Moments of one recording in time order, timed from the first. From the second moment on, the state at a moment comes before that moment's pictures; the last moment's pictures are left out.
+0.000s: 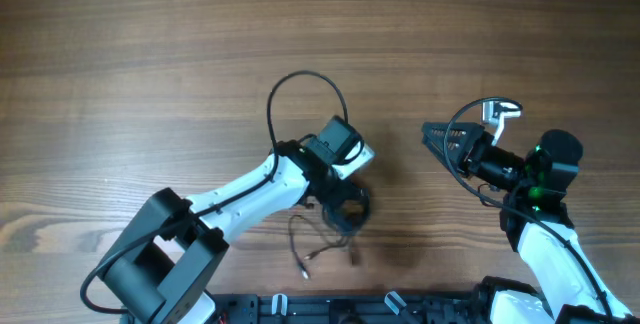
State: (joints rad) left arm -0.76 1.70 0.94 -0.51 0.12 0.04; right arm -0.21 1.18 0.31 0.54 -1.20 1.01
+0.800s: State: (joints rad) left arm -0.47 1.60 0.94 -0.52 0.06 -0.68; right arm -0.21 1.18 0.31 0.40 -1.20 0.95
